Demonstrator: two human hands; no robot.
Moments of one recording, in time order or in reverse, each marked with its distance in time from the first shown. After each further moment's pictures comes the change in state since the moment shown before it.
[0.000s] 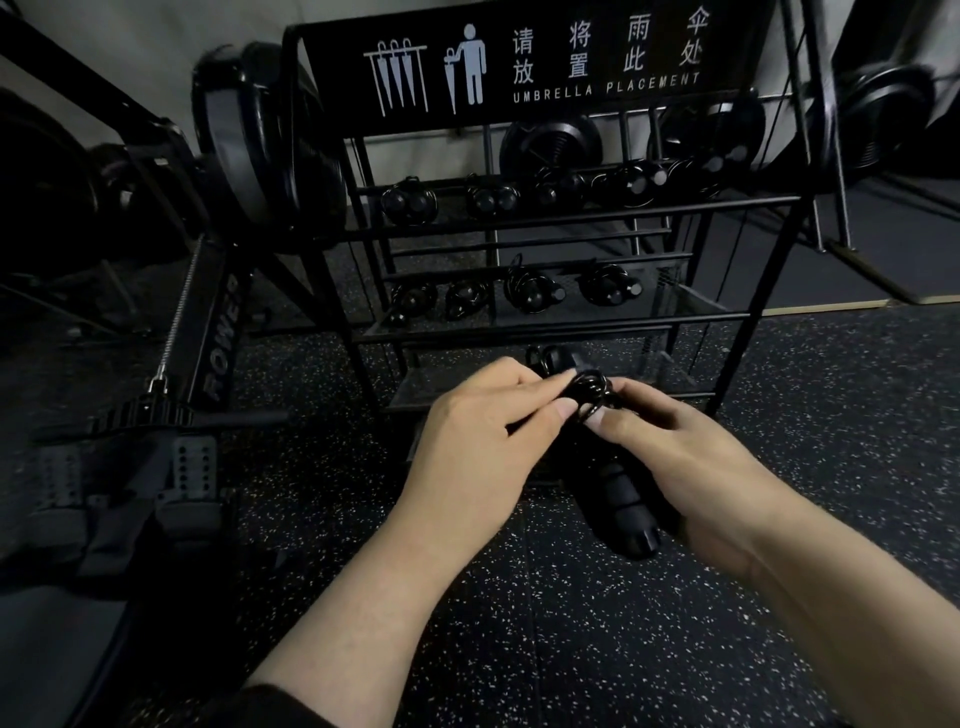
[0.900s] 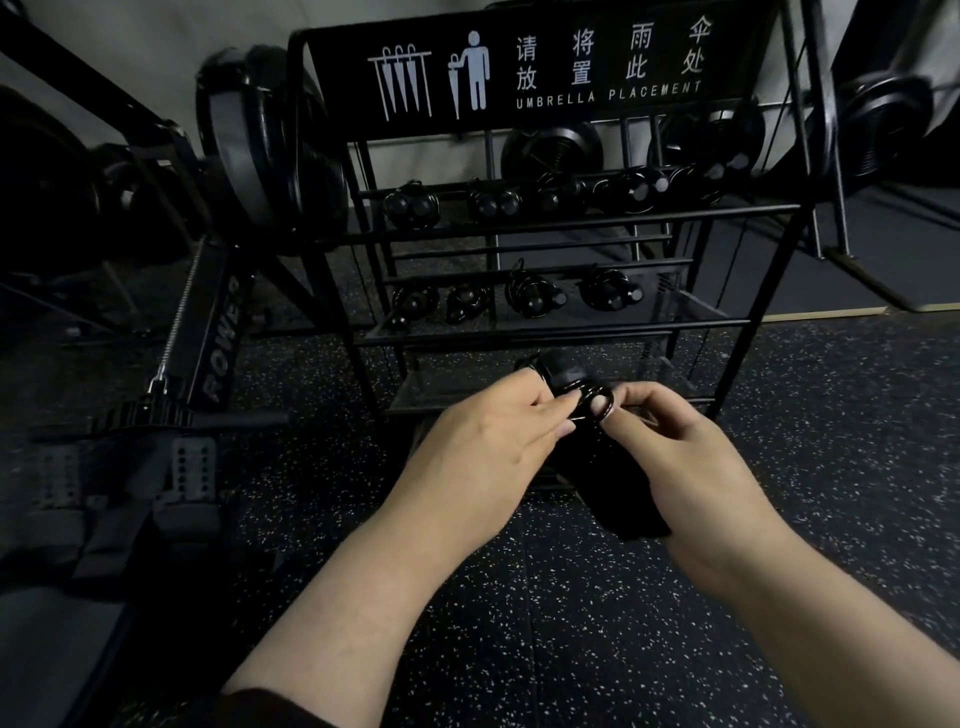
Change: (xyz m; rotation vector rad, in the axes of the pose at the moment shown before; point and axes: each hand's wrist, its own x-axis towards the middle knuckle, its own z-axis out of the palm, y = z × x) left_hand 0.002 -0.006 -0.007 0.120 -0.183 -0.070; right_hand 0.002 0.012 0.003 -0.006 0.205 -0.054
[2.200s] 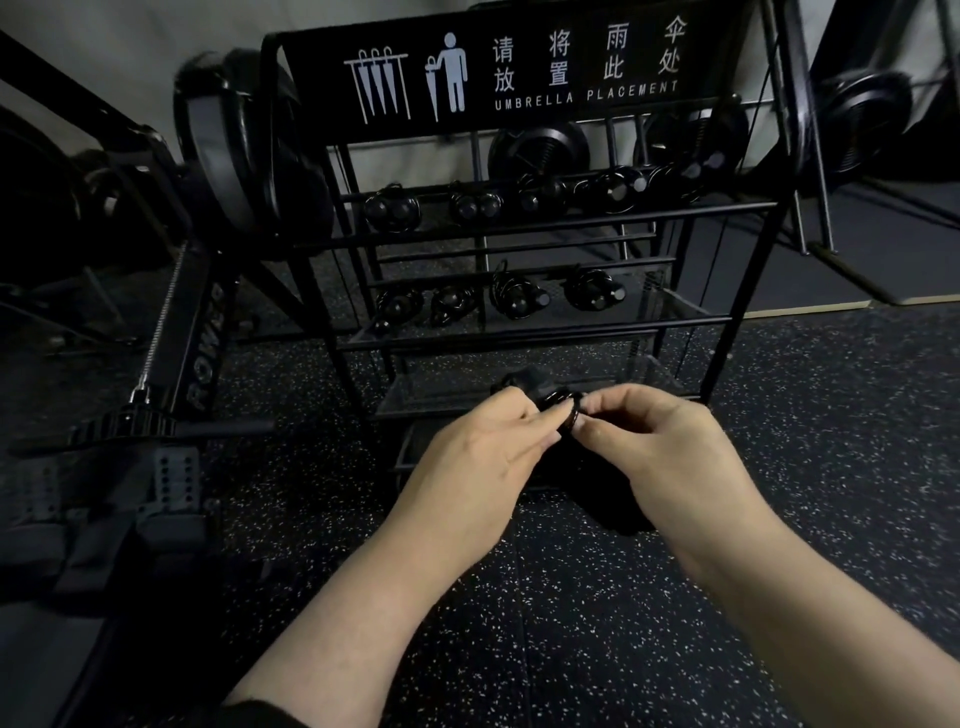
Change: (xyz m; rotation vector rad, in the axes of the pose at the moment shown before) left_hand 0.001 -0.004 0.018 0.005 -0.007 0.056; right_hand 0.003 -0.006 -0.008 -0.208 0.035 -0.065
